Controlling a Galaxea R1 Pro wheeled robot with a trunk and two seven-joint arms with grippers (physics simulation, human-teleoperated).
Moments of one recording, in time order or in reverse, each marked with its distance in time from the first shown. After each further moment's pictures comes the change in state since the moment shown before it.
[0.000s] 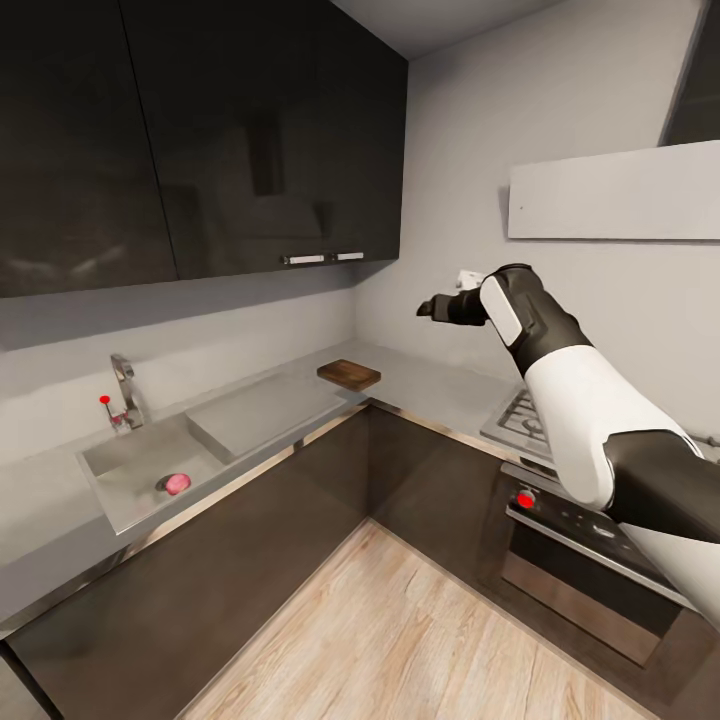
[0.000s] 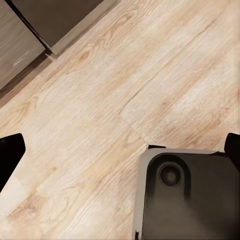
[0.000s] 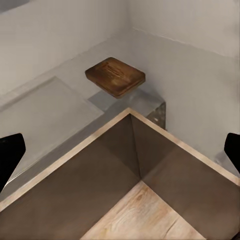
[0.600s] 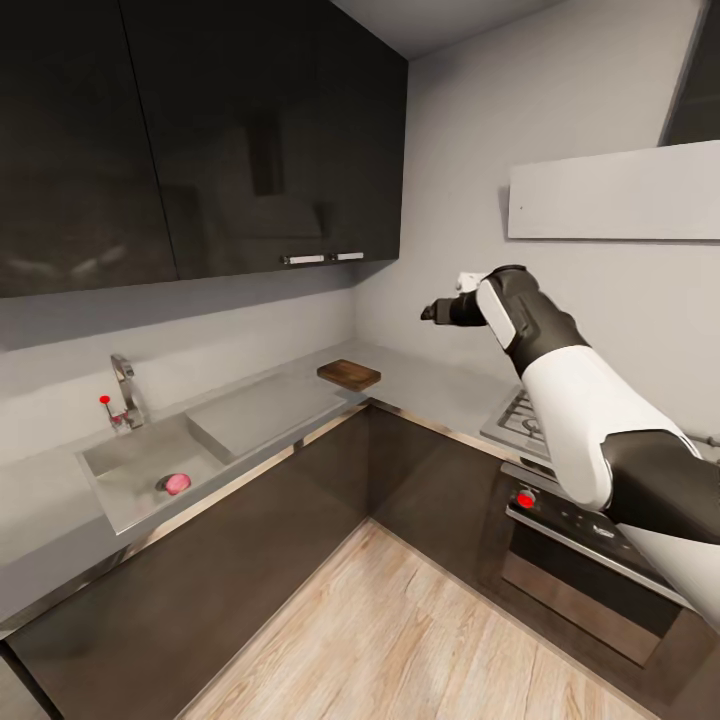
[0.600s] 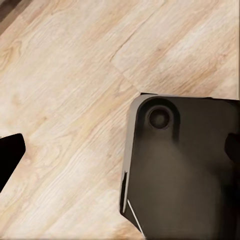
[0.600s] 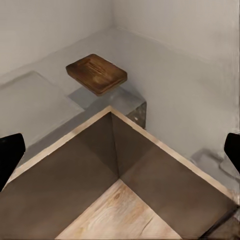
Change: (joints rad) left arm 0.000 -0.024 -0.002 0.020 -0.002 0.195 0.000; right arm 0.000 0.008 0.005 0.006 0.102 -0.001 -0.002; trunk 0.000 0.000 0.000
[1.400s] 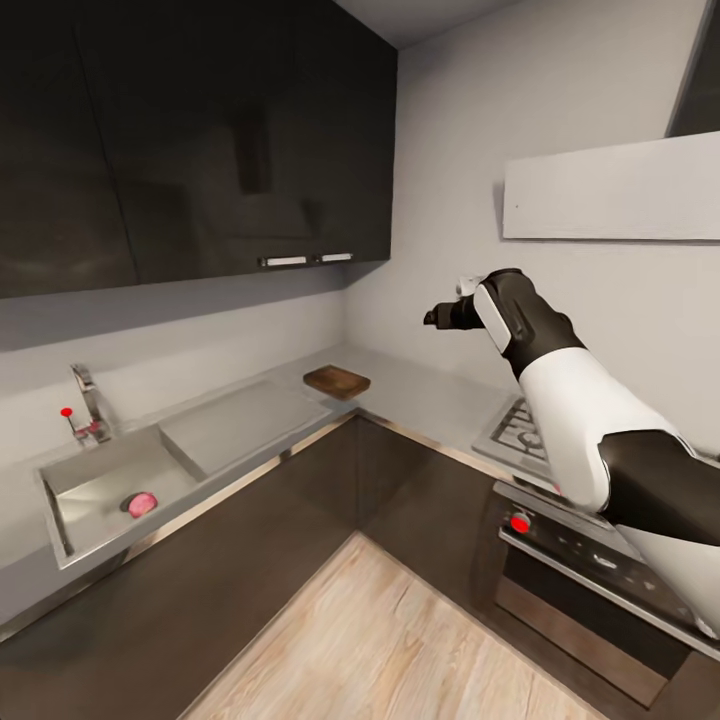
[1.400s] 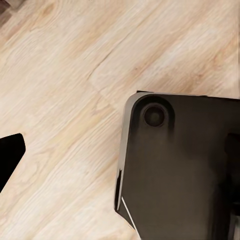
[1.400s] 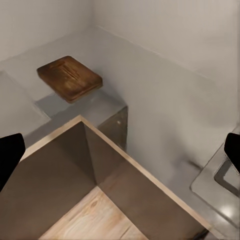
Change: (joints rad) left arm 0.000 -0.011 0.002 -0.001 0.003 0.008 0.000; right arm 0.003 0.007 -0.002 0.015 0.065 -0.002 0.000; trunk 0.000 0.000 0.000
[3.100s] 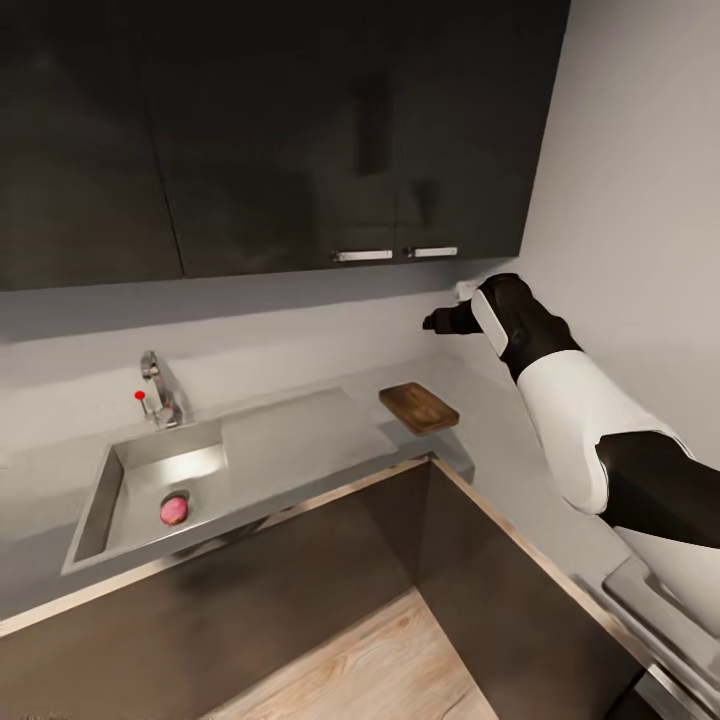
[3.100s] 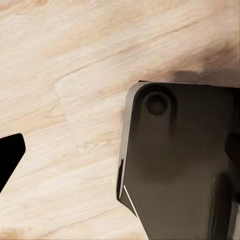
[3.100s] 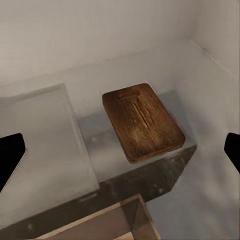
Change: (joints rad) left arm 0.001 0.001 0.001 0.000 0.000 0.001 0.001; right arm 0.006 0.004 0.000 0.017 0.006 -0.002 0.001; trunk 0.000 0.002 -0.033
